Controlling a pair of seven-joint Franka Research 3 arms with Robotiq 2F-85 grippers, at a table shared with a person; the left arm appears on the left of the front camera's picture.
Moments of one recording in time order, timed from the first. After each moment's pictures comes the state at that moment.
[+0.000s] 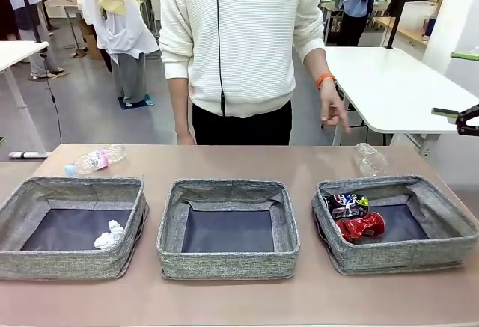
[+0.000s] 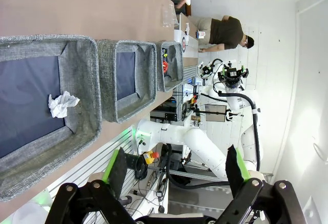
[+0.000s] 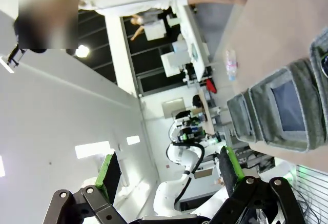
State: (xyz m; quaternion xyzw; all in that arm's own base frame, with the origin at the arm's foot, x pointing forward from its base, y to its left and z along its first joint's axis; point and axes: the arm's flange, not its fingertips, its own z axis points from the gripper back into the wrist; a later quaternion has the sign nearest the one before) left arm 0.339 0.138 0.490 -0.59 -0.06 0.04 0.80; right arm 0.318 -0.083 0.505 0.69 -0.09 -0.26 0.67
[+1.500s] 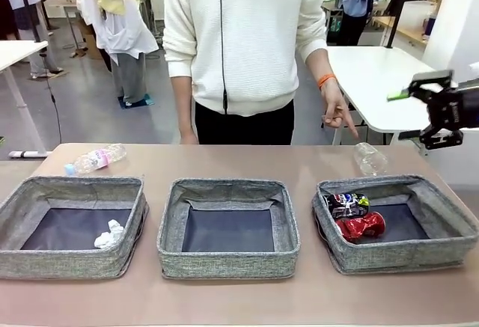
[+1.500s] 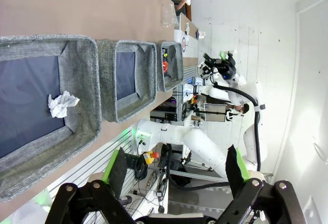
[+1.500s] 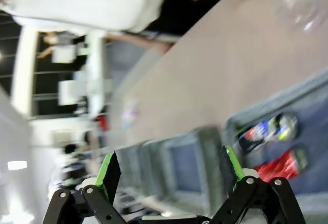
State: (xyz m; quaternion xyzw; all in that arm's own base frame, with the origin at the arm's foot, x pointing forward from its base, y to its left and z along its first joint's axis) left arm 0.339 0.138 0.490 -0.59 -0.06 0.04 0.80; right arm 0.378 -0.020 0.471 0.44 -0.22 -0.20 0.85
